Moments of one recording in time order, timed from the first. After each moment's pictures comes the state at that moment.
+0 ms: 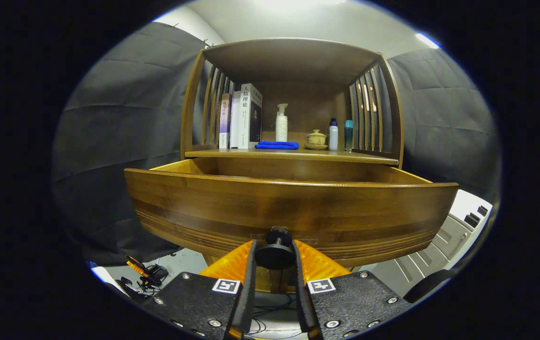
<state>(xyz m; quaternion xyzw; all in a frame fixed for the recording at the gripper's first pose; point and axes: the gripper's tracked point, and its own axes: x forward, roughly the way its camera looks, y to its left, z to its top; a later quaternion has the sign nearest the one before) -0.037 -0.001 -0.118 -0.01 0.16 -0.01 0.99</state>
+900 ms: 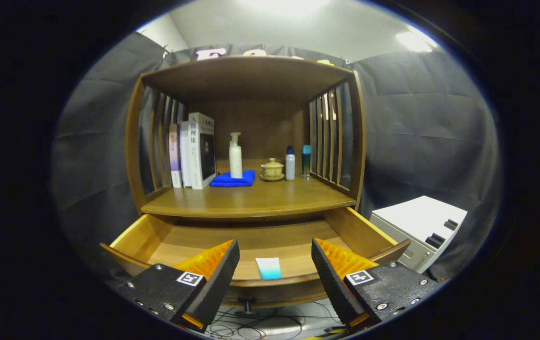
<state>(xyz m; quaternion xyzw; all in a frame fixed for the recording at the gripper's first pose) 0.026 -0.057 -0.003 0.00 0.17 -0.14 0.98</state>
